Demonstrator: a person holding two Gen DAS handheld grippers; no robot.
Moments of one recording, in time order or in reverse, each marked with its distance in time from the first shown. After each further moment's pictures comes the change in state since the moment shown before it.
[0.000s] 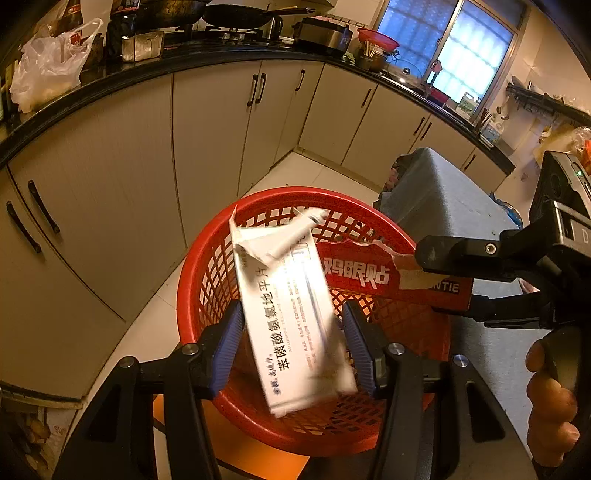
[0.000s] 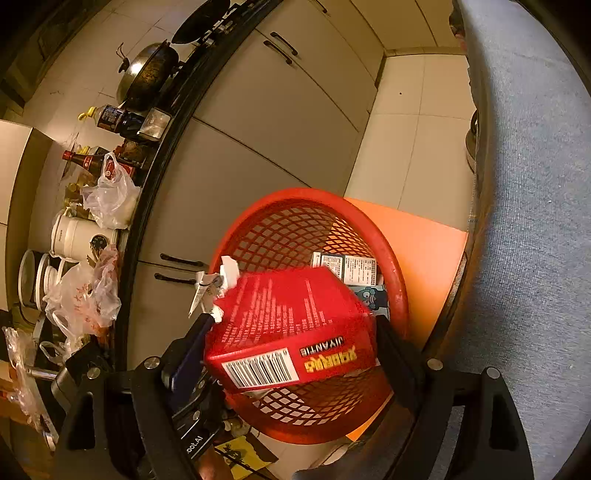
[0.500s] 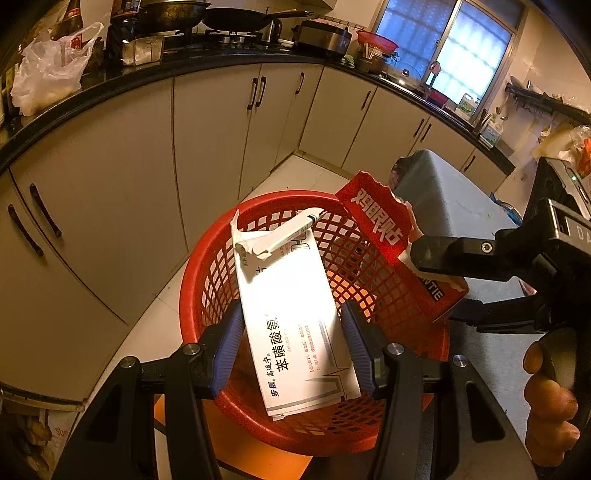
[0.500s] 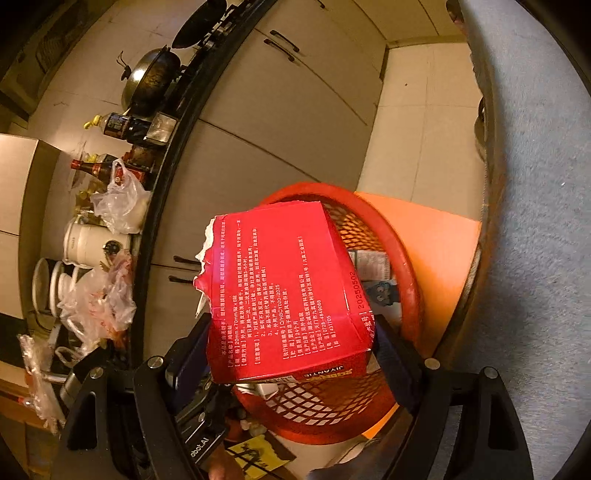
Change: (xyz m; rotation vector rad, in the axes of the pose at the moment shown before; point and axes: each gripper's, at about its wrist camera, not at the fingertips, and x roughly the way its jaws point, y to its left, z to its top) left arm -0.002 -0.001 -0.001 0.006 -0.009 0.005; right arm 0.004 -0.003 -0.001 0.034 0.007 0.060
